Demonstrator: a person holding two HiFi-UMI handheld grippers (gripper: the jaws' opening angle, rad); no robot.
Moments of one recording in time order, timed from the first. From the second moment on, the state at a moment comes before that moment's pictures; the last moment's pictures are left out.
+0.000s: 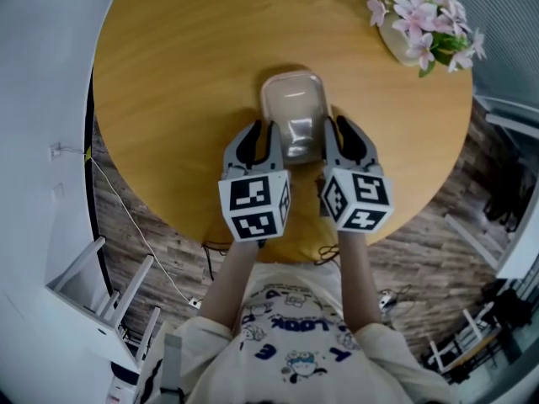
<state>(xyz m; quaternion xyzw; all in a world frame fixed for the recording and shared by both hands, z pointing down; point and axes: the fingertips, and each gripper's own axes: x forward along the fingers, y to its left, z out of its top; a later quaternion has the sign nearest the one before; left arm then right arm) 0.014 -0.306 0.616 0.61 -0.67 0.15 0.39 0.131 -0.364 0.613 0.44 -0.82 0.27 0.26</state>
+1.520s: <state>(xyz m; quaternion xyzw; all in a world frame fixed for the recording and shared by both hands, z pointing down) 0.005 -0.310 0.551 0.65 -0.67 0.11 0.34 0.119 -0.357 0.546 0.46 -0.84 0.22 0.21</state>
